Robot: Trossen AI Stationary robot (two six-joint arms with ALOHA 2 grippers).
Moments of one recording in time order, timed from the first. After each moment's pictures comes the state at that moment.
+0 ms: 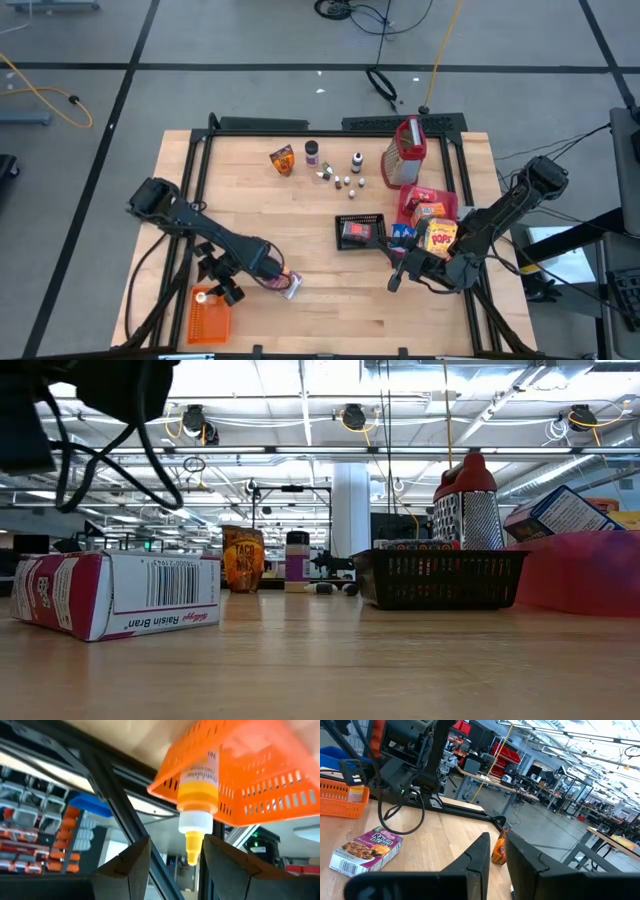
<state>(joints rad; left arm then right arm) -0.43 1.80 1.18 -1.57 0.76 -0.93 0.77 1.31 0.66 0.65 1.22 -0.38</state>
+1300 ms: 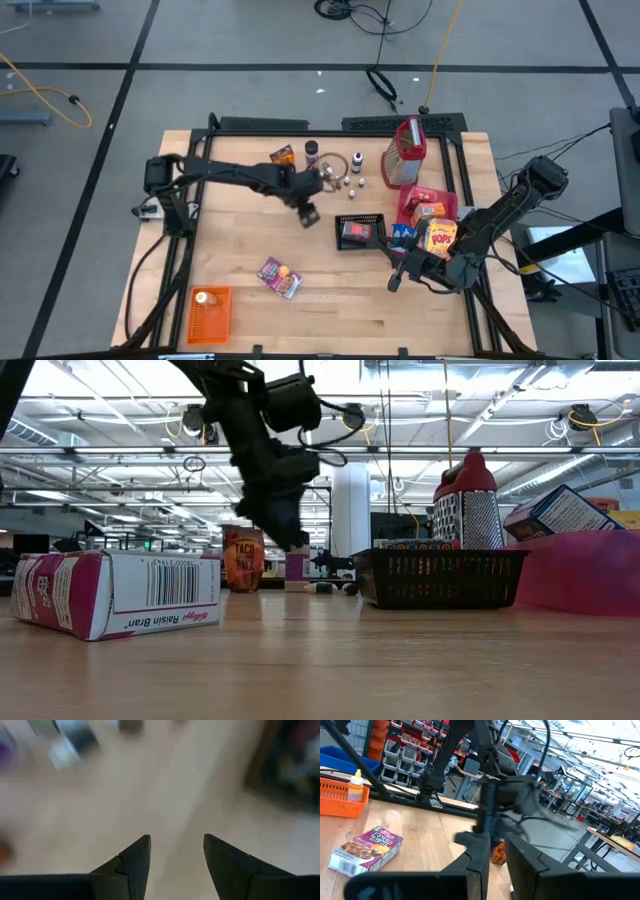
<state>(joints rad) 0.17 1.80 1.24 -0.55 -0.02 -0.32 0.77 1.31 0.66 0.65 1.22 -0.38</state>
